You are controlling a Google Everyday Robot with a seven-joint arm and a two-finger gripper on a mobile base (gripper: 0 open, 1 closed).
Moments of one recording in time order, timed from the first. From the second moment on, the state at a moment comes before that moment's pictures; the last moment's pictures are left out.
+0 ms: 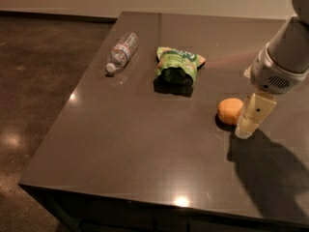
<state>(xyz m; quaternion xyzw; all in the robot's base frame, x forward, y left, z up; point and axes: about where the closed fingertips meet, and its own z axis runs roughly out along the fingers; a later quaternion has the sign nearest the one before) 0.488 -0.220 0.884 -0.56 0.82 0.00 0.14</state>
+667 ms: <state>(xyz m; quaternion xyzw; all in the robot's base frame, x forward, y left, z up) 0.489 -0.214 0.862 -0.58 0.81 0.01 0.13</state>
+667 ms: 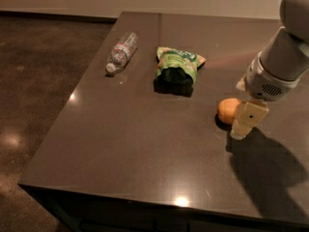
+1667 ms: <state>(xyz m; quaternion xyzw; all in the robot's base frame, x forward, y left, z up) 0.491 -0.198 0.871 -0.58 0.80 0.03 0.13</state>
